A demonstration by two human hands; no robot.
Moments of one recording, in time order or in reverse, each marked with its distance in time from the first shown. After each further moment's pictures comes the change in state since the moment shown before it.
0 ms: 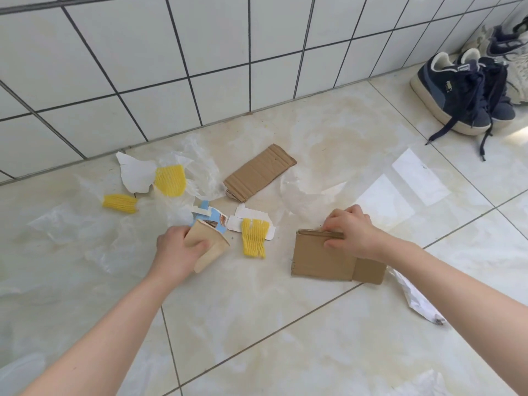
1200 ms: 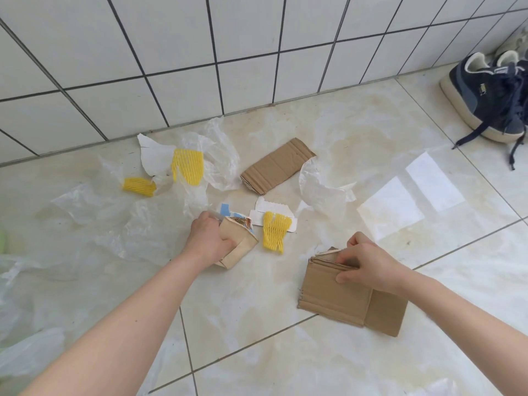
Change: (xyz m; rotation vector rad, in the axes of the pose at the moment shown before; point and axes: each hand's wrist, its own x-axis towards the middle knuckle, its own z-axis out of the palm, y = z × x) left_hand 0.020 -0.002 0.017 0.289 -0.144 0.019; right_hand -0.024 -0.013 0.032 0.137 -0.178 0.043
